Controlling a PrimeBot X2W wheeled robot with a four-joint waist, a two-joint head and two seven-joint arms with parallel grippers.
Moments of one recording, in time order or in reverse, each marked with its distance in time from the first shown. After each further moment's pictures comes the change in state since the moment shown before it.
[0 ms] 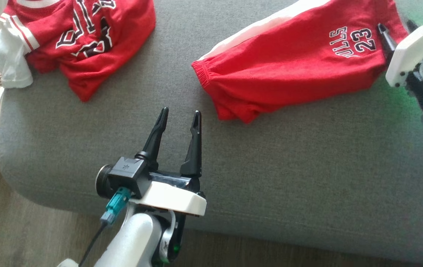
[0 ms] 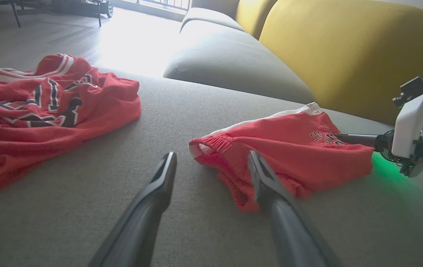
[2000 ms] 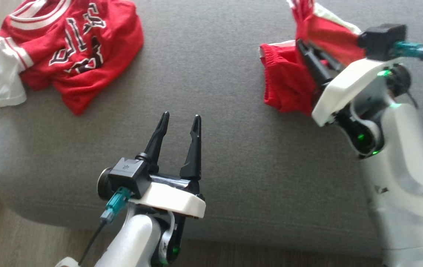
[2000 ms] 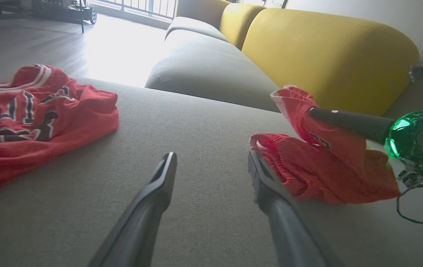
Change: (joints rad) left arm 0.003 0.000 -0.002 0.026 -0.030 -0.014 0.000; right arm 0.349 0.152 0.251 -0.672 0.394 0.000 0.152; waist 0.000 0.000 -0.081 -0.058
